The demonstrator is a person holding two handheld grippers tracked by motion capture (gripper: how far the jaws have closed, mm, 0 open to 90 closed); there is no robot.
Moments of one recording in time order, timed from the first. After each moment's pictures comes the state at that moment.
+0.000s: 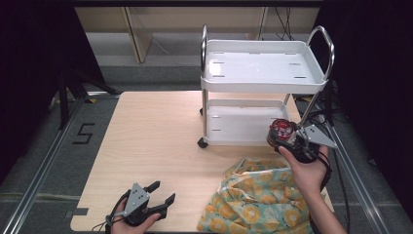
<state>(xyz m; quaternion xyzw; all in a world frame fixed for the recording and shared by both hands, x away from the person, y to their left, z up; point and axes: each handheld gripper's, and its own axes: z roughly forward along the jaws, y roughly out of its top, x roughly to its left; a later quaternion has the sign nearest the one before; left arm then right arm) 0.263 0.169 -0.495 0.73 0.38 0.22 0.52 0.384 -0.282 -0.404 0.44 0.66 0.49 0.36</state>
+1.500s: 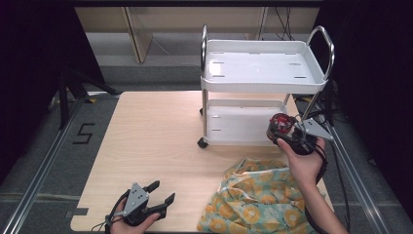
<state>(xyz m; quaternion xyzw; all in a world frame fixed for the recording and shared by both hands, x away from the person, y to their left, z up) 0.261 0.170 -0.494 0.73 0.40 0.22 0.52 0.407 -0.283 -0.406 0.46 0.65 0.48 0.37</state>
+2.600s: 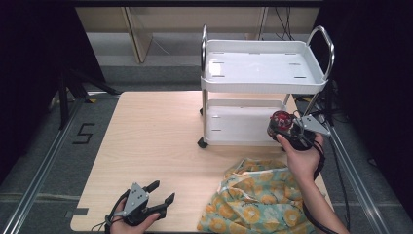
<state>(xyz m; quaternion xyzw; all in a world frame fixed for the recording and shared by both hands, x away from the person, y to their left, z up) 0.262 0.170 -0.494 0.73 0.40 0.22 0.52 0.420 -0.283 -0.408 0.48 0.64 0.47 0.37</state>
